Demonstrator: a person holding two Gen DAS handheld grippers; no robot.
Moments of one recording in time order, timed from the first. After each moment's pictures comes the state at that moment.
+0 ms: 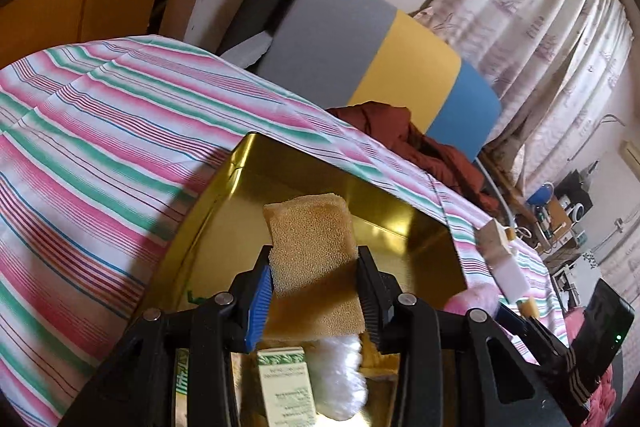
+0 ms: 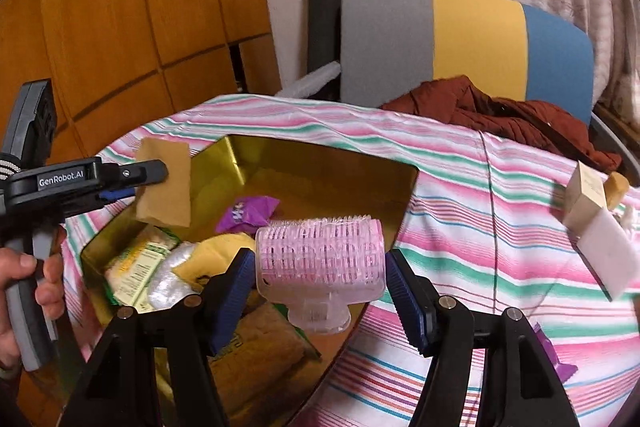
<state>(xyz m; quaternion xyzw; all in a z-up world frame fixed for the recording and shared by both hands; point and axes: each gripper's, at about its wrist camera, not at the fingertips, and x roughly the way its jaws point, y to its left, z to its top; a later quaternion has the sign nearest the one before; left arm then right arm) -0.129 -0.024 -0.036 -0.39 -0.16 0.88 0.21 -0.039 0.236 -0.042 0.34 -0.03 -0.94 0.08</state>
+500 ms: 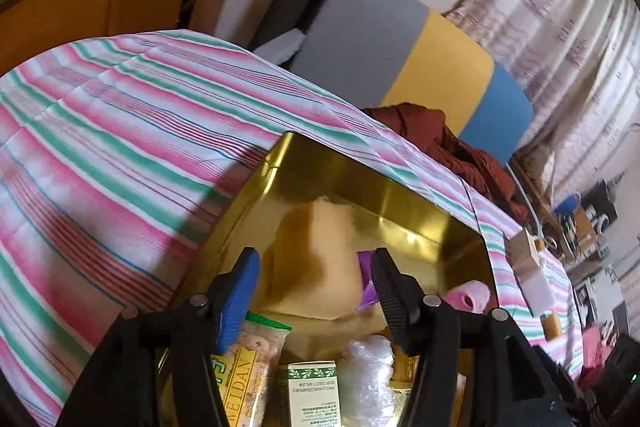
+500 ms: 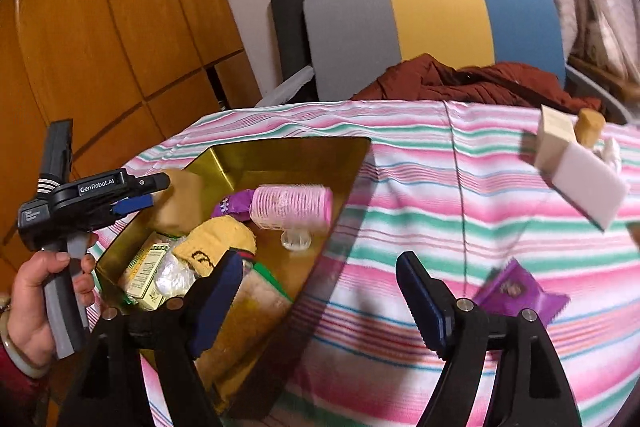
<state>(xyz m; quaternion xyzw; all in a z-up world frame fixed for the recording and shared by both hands) -0.137 -0.031 -0.039 -0.40 -0.16 0.89 0.15 0.007 0.274 -0.045 0.33 -0.11 -0.94 0.06</state>
